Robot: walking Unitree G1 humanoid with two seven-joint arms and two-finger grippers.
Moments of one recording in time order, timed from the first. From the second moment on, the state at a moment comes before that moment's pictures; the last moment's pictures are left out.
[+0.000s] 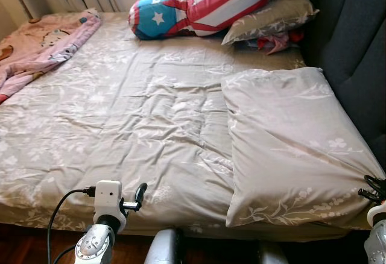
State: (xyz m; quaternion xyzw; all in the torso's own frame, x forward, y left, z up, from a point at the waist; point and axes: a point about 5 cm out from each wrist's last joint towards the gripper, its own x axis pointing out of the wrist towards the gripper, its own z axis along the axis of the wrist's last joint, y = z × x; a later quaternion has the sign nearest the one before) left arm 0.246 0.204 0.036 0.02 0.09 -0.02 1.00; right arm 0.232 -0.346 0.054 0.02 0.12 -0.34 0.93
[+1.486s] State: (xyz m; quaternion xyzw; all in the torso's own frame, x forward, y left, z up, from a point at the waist) left arm 0.224 0.206 -0.020 -0.01 0.21 0.01 0.98; right arm 0.186 -0.227 -0.060 -0.03 0.36 -0.10 0.93
